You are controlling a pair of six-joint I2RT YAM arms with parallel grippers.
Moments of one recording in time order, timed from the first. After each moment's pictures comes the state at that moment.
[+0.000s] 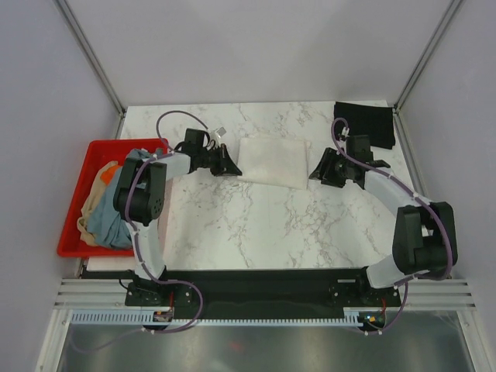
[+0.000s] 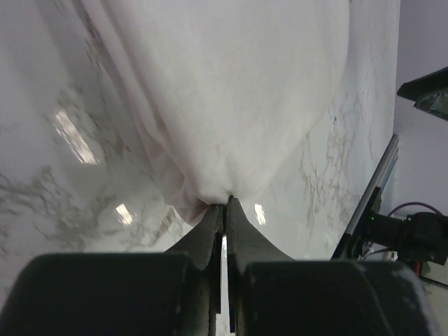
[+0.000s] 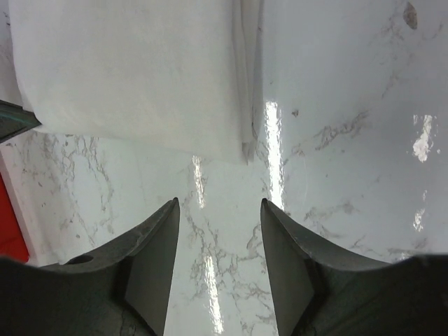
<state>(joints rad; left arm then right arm) -0.23 2.06 1.27 -0.02 0.80 -0.39 0.11 1.55 0.97 -0.31 -0.32 0.49</state>
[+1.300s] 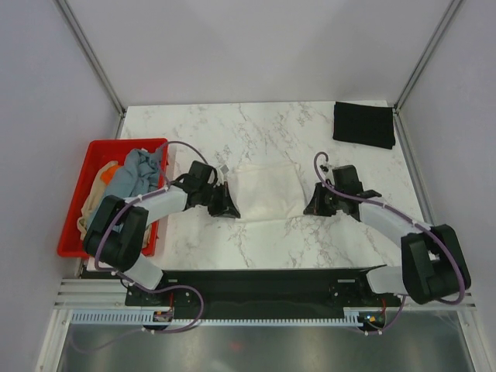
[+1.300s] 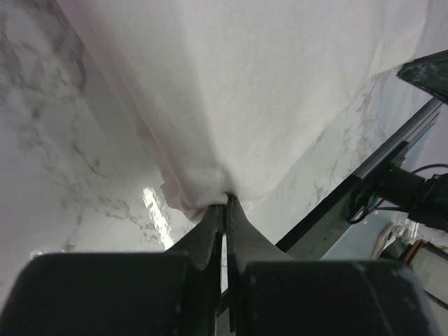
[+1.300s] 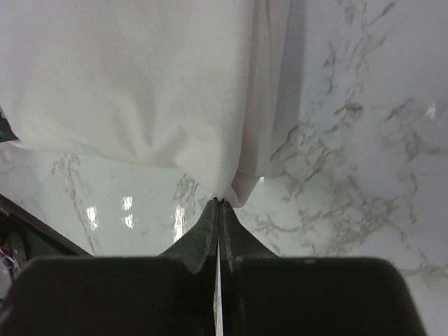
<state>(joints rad) -0.39 1.60 0.81 -0.19 0.57 -0.55 0.24 1.39 0.67 -0.22 -0.39 0.40</state>
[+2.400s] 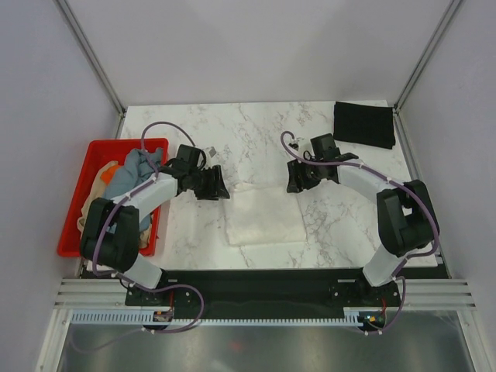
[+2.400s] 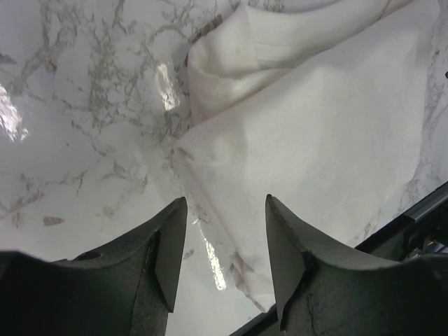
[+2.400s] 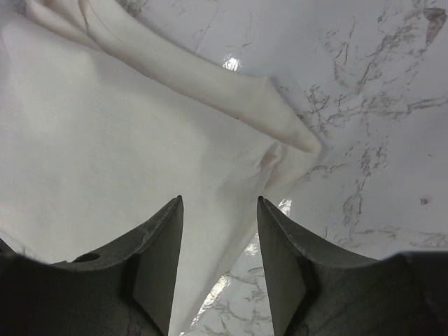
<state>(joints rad) -0.31 1.53 0.92 -0.37 0.38 -0.37 0.33 1.67 1.08 -0.37 -0.39 0.00</state>
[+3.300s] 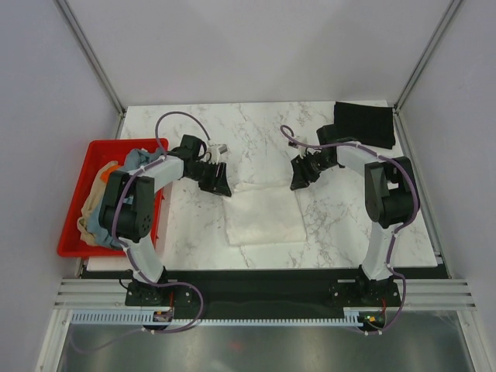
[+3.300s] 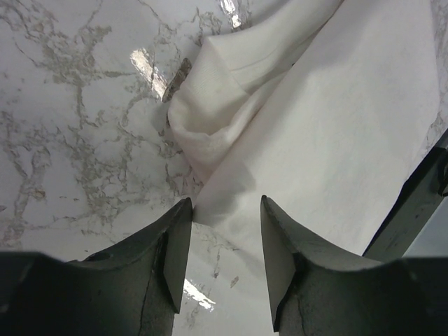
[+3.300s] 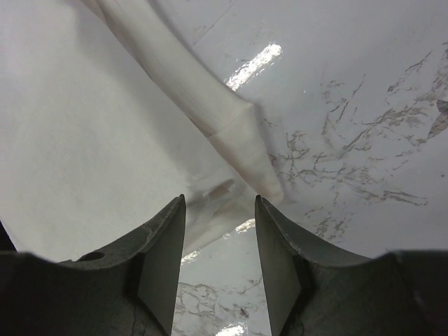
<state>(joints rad) -0.25 1.82 1.14 -0.46 0.65 0.03 0.20 1.98 1.34 -0.58 -0.71 -0.47</state>
